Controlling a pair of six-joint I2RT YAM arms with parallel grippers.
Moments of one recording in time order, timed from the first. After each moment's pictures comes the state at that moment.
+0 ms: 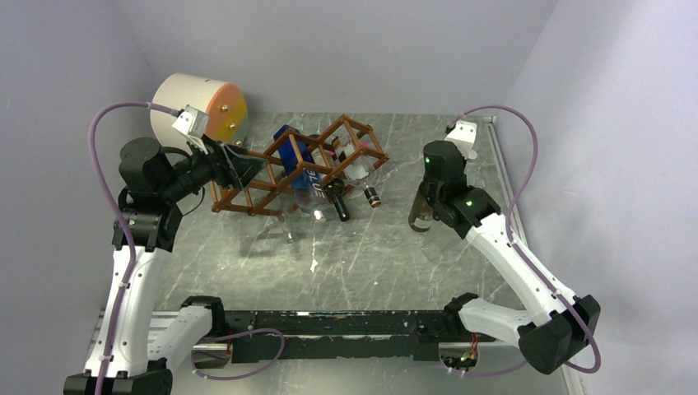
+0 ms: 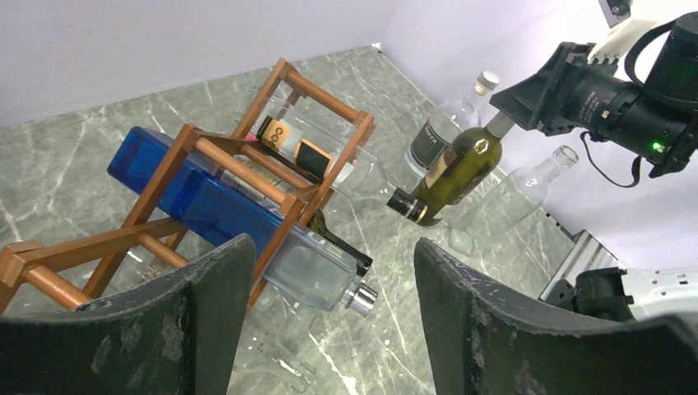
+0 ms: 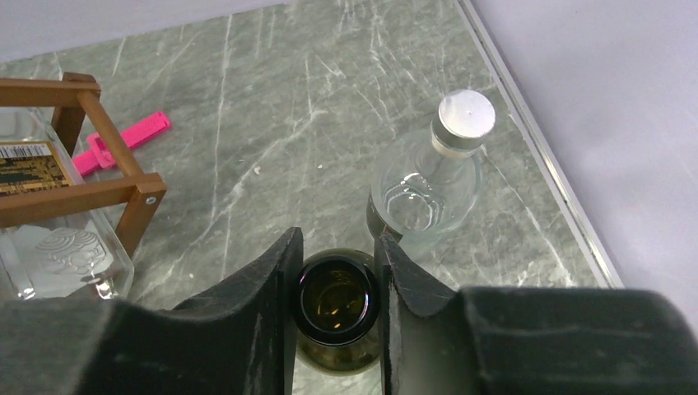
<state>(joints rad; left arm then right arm) -0.06 0.87 1.11 -0.32 0.69 -0.28 0.50 1.10 1.07 -0.44 0.77 0.31</state>
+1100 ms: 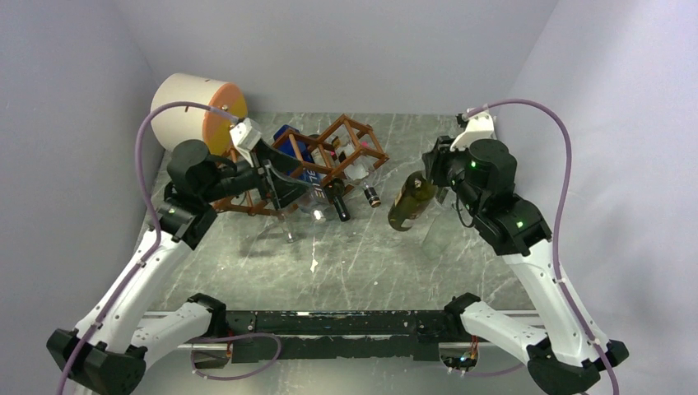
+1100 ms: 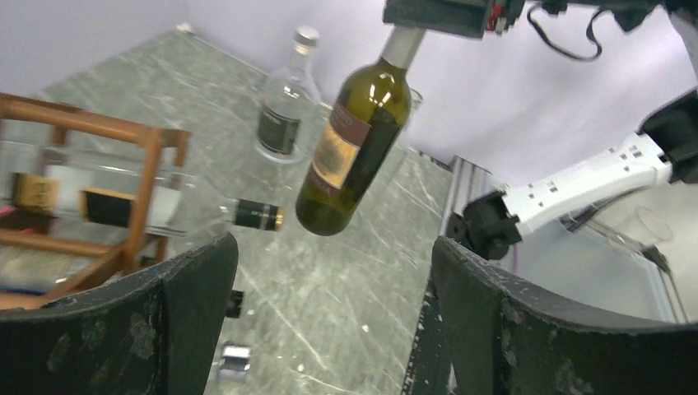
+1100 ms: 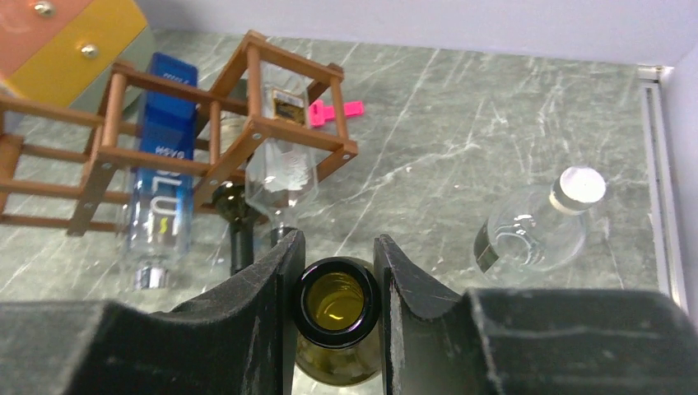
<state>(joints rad) -0.44 0.97 1.00 -0.01 0.76 -0.32 0.50 0.93 1.30 -0.64 0.26 0.18</state>
